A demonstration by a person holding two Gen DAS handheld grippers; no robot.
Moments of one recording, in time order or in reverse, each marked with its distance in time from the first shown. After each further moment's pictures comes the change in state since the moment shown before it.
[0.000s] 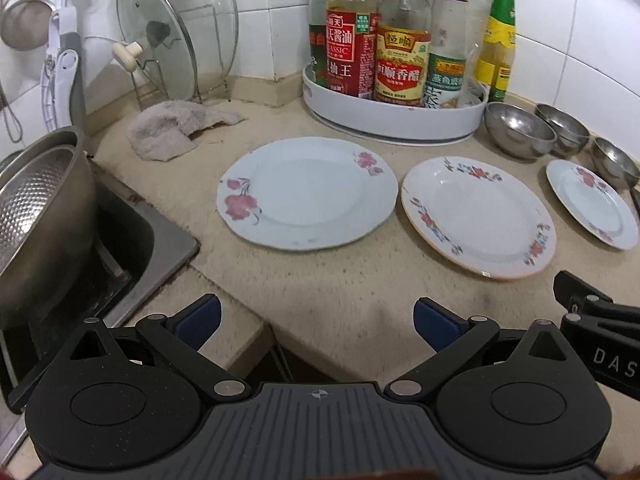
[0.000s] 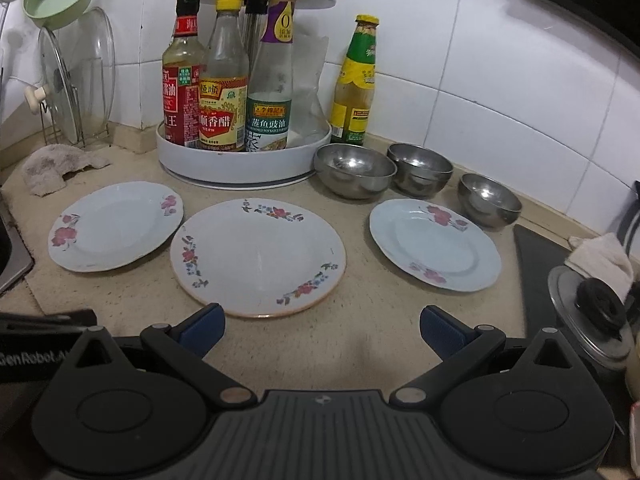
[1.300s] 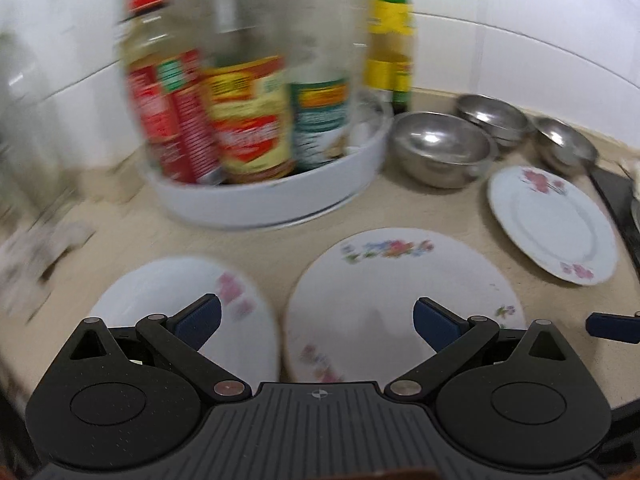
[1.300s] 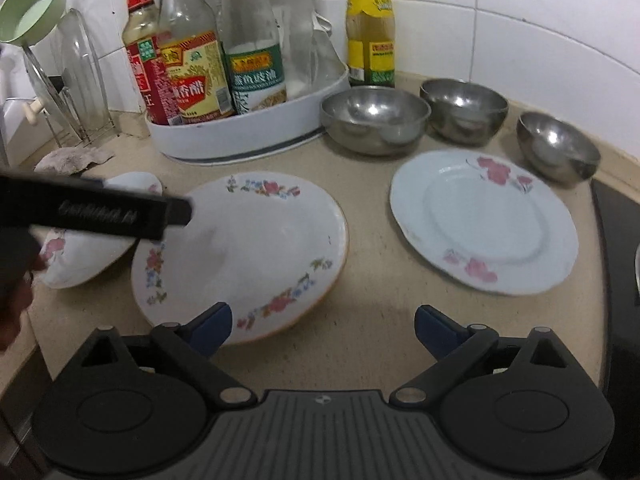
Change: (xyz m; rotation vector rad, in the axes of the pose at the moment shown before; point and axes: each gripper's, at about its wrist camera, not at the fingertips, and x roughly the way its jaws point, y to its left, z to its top) left arm 0.090 -0.081 0.098 0.321 -0.035 -0.246; right arm 0.084 -0.058 0.014 0.093 0.167 0.239
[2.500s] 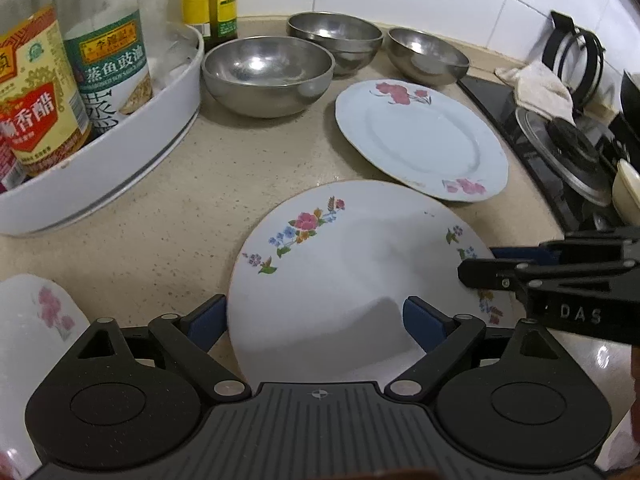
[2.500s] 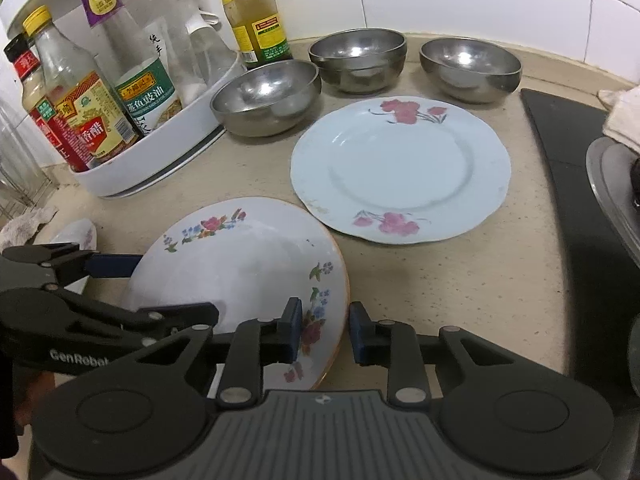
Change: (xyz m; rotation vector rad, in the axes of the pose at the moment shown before) left arm 0.038 -0.046 -0.005 0.195 0.182 -0.376; right arm -0.003 -0.053 0.006 0.265 0.083 -0.078
